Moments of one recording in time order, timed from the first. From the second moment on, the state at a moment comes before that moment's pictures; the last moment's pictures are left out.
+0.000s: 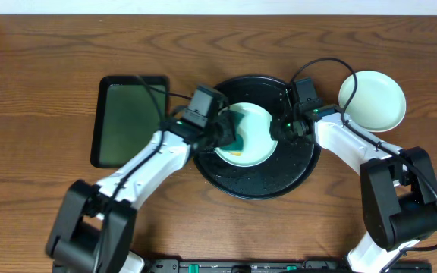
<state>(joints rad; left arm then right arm) -0.50 1.66 1.02 -0.37 0.23 -0.73 0.33 1.85 1.08 -0.42 -0.19 0.42</state>
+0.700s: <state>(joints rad) -0.58 1.80 1.02 -0.18 0.15 -0.88 0.33 1.89 1.09 -0.39 -0.19 0.47</state>
